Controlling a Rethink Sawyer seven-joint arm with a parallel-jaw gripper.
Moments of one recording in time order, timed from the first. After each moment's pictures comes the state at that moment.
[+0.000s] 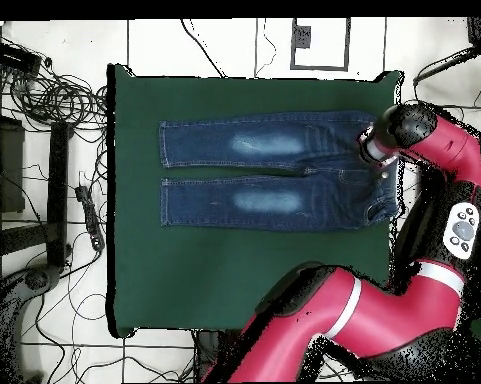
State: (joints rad) arm -0.49 0.11 -0.15 0.40 0.03 1.17 2.10
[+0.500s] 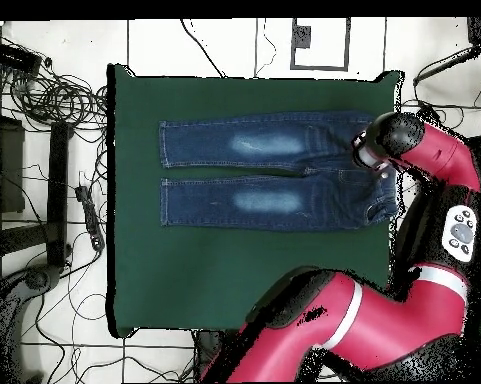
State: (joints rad) arm -0.46 -0.01 -0.16 0.63 0.01 0.98 2.10
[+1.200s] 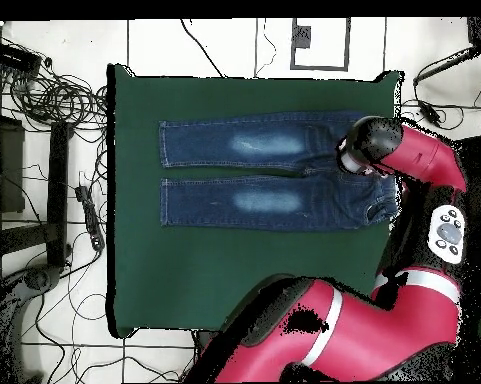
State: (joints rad) arm -0.38 -0.12 -0.20 0.81 0.01 0.92 2.10
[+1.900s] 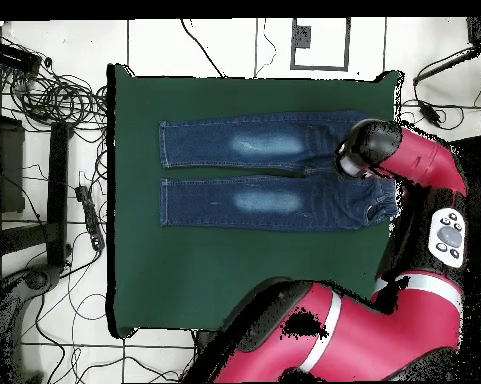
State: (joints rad) arm -0.38 -0.14 -0.21 0.87 0.01 0.88 2.10
